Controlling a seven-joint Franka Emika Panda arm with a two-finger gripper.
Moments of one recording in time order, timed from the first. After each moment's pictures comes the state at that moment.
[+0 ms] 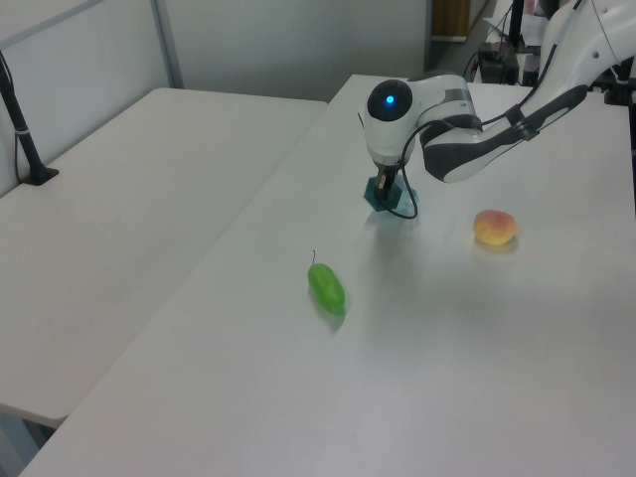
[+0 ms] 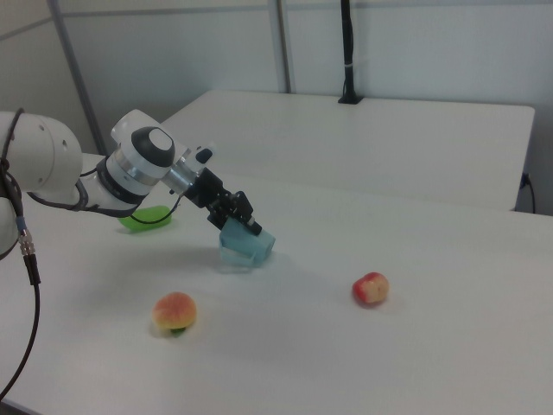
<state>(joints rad) 0.21 0.59 -0.04 -1.52 -0.83 2.09 0.60</state>
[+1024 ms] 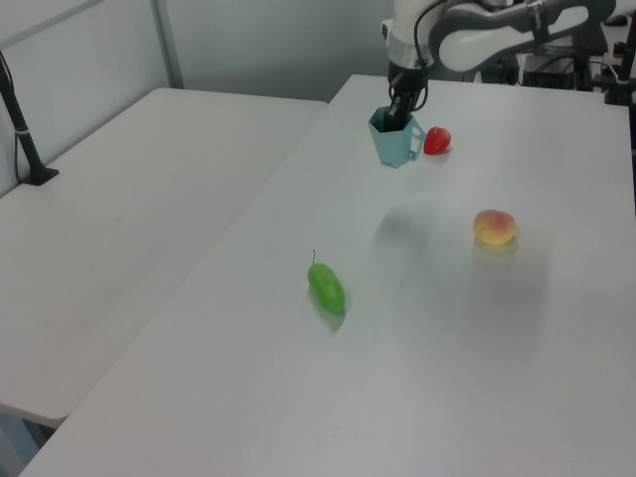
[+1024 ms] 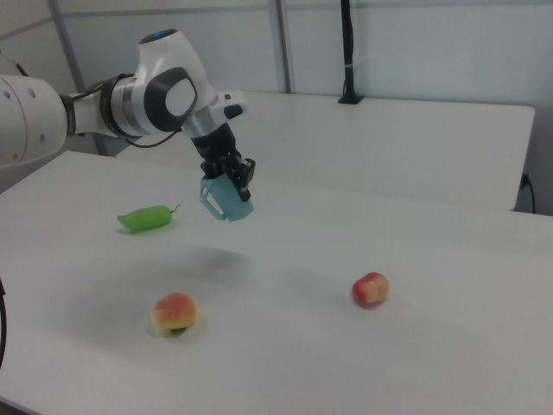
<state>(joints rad) 0.07 0.39 -0.04 -1.49 -0.18 2.07 0.14</state>
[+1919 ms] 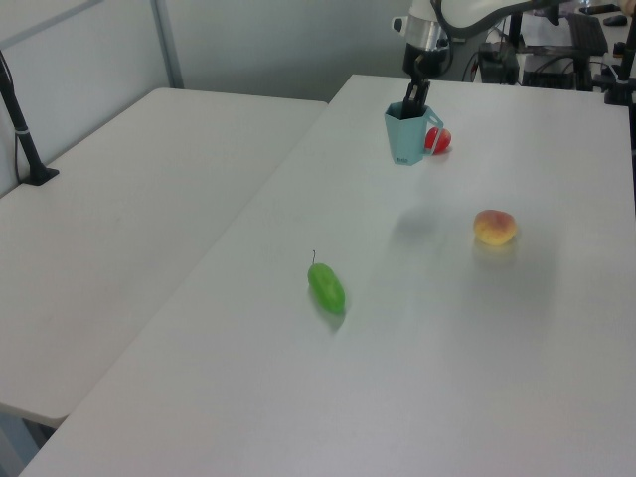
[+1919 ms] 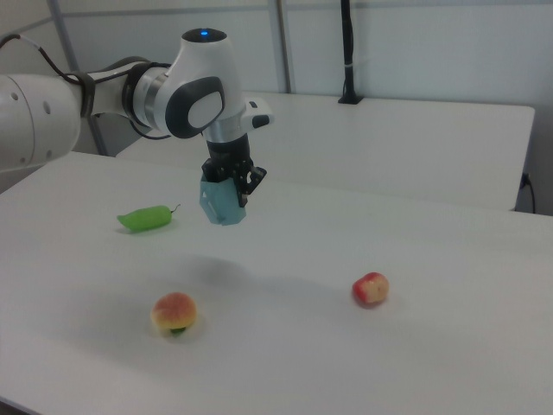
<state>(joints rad) -0.03 0.38 -0.04 -1.49 0.12 2.00 -0.23</state>
